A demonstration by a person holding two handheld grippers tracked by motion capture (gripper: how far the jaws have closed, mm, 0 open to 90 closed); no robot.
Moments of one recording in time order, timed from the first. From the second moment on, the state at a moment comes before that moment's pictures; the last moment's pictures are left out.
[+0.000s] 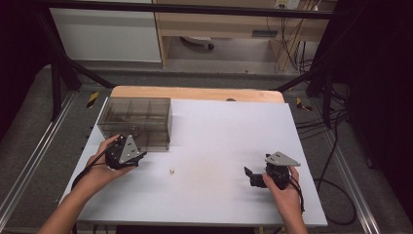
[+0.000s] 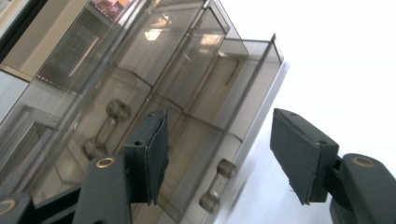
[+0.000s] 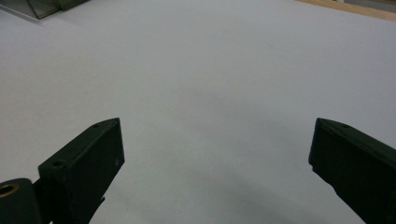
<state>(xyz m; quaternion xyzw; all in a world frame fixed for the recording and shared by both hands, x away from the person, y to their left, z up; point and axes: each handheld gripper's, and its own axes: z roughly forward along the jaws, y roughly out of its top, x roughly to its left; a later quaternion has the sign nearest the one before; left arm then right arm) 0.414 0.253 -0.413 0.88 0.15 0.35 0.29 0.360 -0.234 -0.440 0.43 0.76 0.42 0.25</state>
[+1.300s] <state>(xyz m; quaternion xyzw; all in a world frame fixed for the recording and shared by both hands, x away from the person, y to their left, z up) 0.451 0.232 -0.424 0.91 0.16 0.24 0.31 0.359 -0.232 -0.441 0.43 0.76 0.42 0.25</state>
